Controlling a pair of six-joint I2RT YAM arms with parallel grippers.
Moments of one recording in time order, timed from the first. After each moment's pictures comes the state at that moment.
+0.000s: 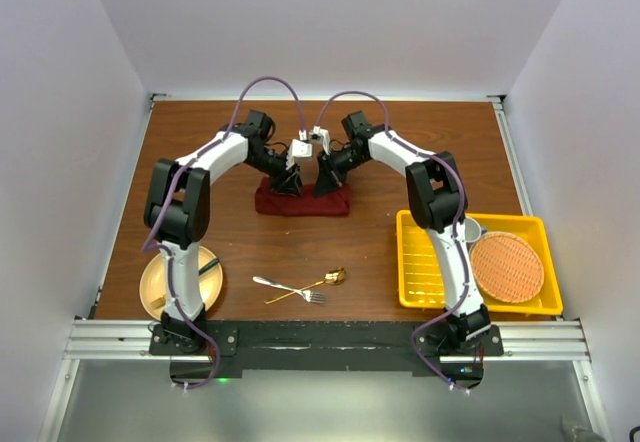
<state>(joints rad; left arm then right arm) -0.29 2.07 1.56 -0.77 0.89 1.07 0.43 2.41 1.91 -0.71 -1.00 -0.41</state>
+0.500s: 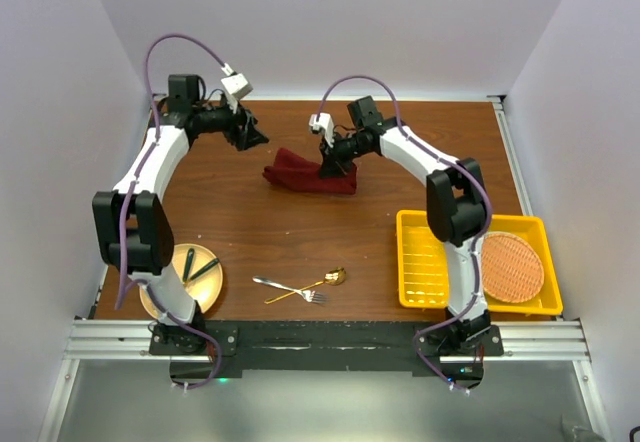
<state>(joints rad) -0.03 1.79 1.54 -0.43 0.95 0.47 0.45 2.18 1.79 -0.60 -0.78 -0.60</state>
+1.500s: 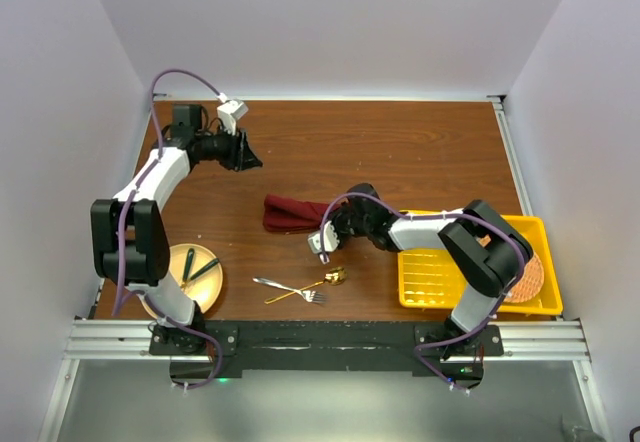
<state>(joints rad) -0.01 1.69 1.26 -0.36 0.82 0.18 0.71 1.73 0.76 0.29 -0.41 -1.41</state>
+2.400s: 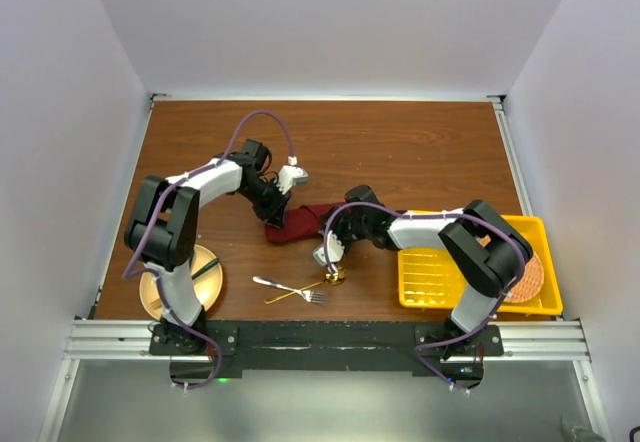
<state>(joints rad) -0.33 1.85 1.19 -0.68 0.60 0.57 0.72 1.73 0.76 0.17 -0.41 -1.68</state>
